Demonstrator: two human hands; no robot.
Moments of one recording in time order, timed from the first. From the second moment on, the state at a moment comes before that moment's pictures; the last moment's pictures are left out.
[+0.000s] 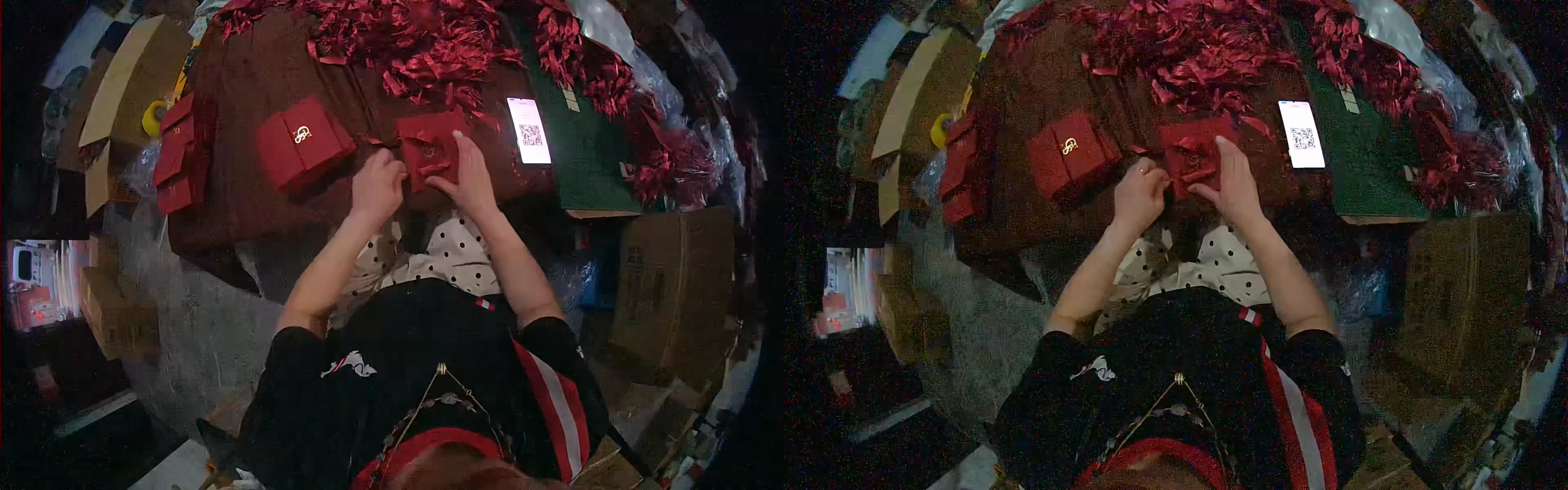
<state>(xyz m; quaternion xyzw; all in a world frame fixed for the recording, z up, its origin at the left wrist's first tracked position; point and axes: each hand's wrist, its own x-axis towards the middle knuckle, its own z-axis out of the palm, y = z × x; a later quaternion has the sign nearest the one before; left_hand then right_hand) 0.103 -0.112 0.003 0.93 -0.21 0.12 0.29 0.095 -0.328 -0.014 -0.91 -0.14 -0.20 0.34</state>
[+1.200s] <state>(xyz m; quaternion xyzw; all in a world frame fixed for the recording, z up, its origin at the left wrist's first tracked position) 0.054 -0.104 -0.013 0.90 -0.39 0.13 0.13 0.198 -0.258 -0.003 -0.93 -0.23 -0.02 0.28</state>
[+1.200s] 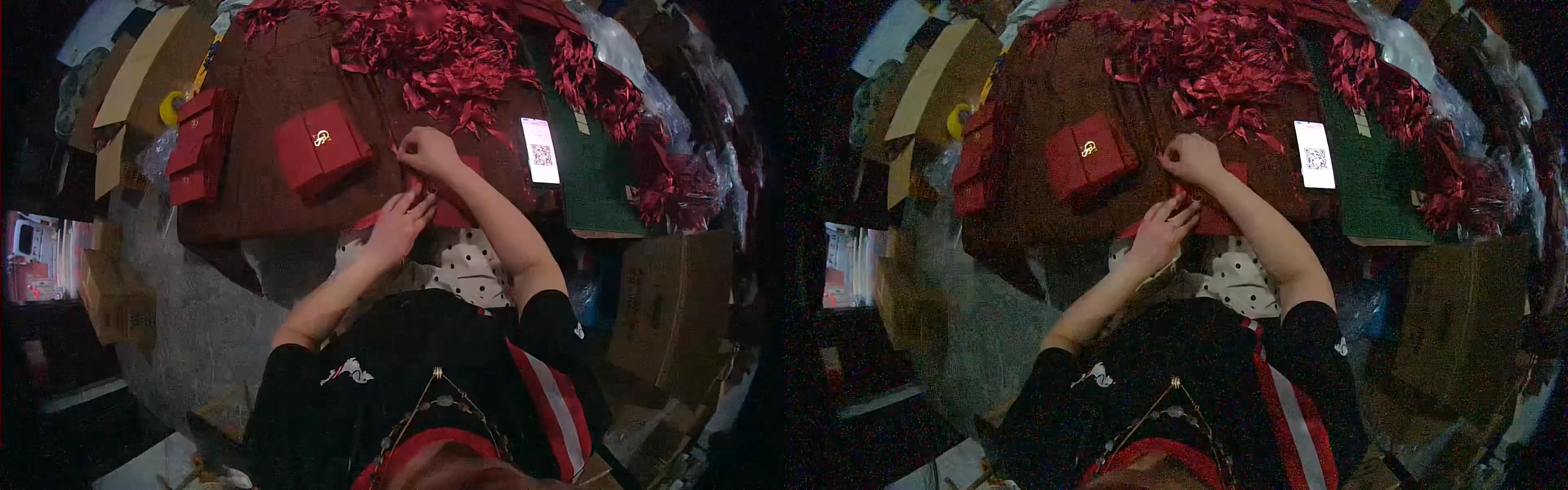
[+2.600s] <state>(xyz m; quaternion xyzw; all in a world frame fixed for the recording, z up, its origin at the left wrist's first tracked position) 0.095 -0.133 0.010 0.96 -0.04 0.13 0.24 0.101 -0.331 0.050 -0.71 -0.13 -0.12 0.68</state>
